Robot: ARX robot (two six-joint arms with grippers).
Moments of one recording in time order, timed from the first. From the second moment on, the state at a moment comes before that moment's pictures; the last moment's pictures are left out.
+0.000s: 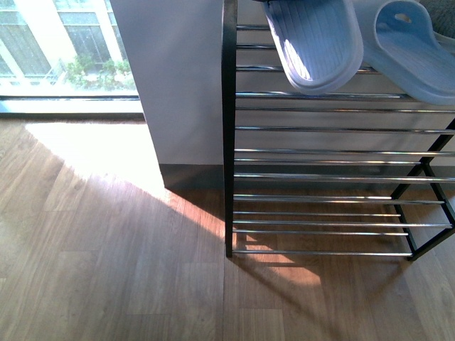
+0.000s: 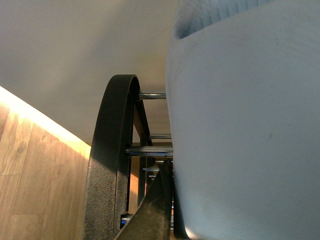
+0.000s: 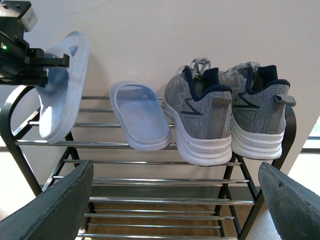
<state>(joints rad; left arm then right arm) -0.63 2.28 1.87 -0.26 -0.43 -0.39 0.00 0.00 0.02 0.00 0.00 -0.01</state>
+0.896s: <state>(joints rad) -0.43 1.59 1.08 0.54 -0.43 -0.06 0.00 0.00 0.02 0.00 0.00 -0.01</state>
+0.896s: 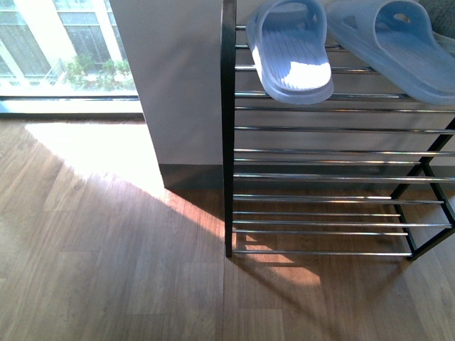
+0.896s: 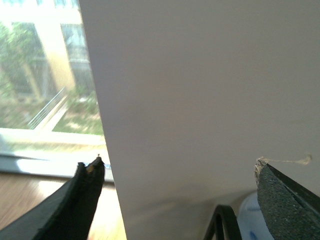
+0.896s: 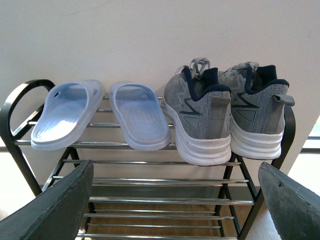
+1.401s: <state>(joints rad) -0.18 1.11 0.31 0.80 -0.19 -0.01 0.00 0.00 0.02 0.00 0.00 -0.01</state>
